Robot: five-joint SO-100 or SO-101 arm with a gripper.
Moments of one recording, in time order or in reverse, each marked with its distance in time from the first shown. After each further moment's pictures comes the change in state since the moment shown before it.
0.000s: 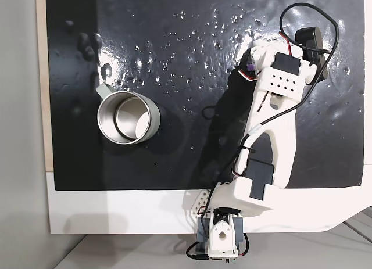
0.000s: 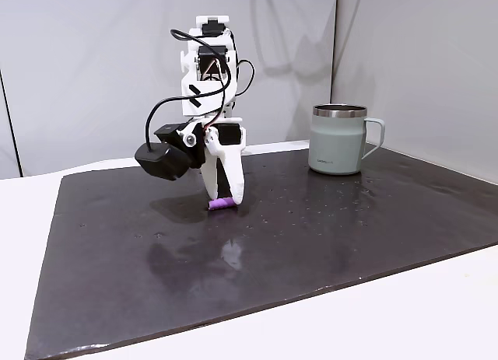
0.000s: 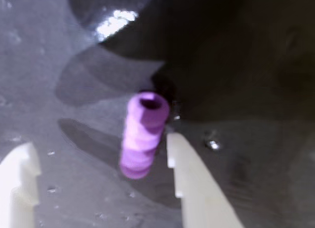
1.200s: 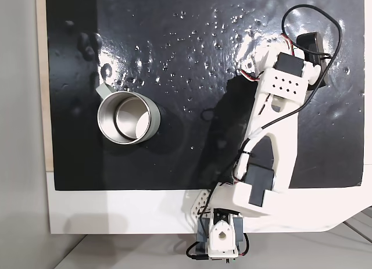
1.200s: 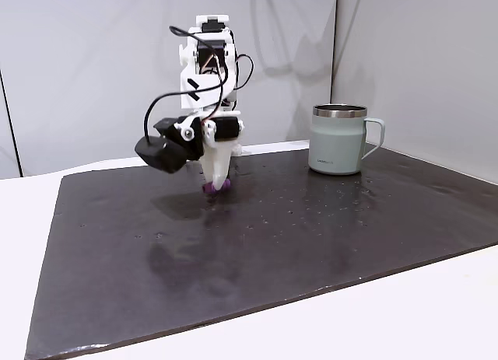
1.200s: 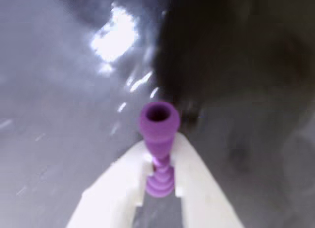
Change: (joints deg) arm 0.2 4.1 -1.9 6.9 2.1
